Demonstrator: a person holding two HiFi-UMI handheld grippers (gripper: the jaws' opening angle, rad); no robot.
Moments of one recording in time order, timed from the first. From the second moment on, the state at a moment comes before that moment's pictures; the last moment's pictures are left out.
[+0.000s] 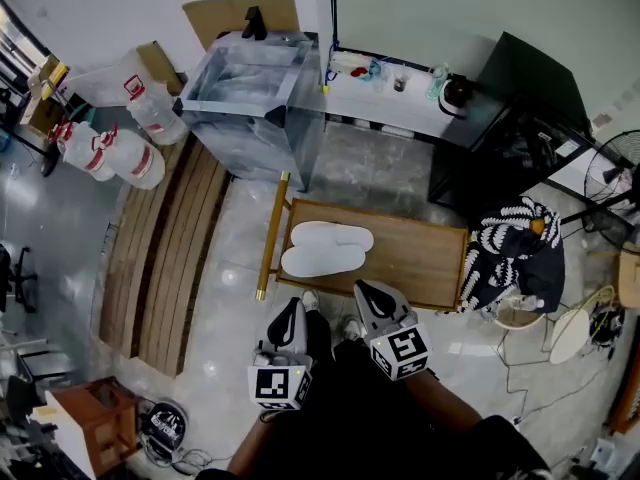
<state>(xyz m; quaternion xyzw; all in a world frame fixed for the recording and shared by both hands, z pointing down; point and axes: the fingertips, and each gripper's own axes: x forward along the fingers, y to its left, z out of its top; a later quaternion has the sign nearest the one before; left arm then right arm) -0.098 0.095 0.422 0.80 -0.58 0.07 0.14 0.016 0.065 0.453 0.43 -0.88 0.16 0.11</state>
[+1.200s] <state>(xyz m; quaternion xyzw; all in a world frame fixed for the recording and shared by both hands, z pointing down) -0.165 -0.037 0.461 0.83 -0.51 0.09 0.18 -0.061 -0.062 0.575 0.39 -0.85 0.15 0.32</state>
